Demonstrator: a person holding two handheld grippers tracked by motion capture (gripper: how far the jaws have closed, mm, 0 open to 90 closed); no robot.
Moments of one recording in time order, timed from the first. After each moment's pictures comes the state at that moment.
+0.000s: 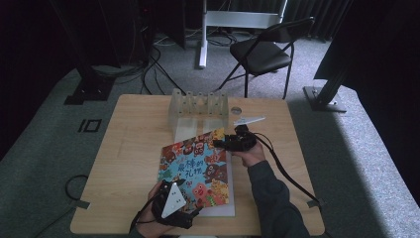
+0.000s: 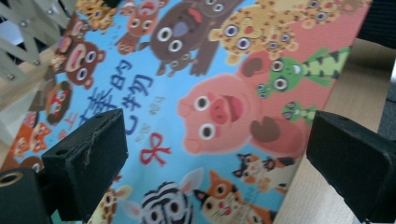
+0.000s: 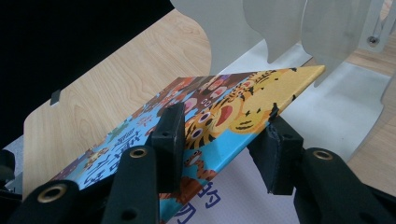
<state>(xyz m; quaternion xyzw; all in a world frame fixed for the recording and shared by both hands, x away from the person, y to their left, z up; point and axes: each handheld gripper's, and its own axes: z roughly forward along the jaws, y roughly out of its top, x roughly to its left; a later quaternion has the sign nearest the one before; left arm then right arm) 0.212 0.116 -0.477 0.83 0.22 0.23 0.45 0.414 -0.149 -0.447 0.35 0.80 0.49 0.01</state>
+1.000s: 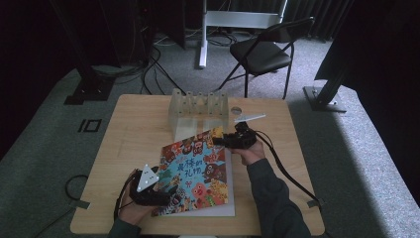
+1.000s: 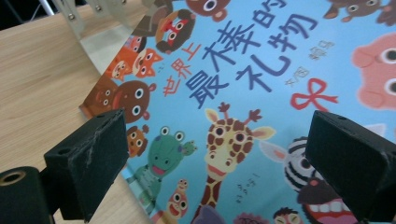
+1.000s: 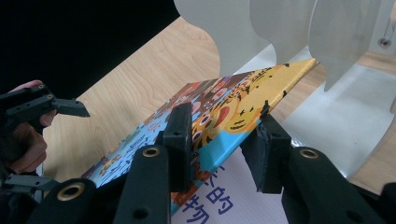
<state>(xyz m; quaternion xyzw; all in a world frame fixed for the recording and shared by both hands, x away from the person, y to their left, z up) 0.259 0.183 -0.493 0.80 0.35 0.23 0.43 0.416 -0.148 -0.439 0.35 0.79 0.50 -0.01</state>
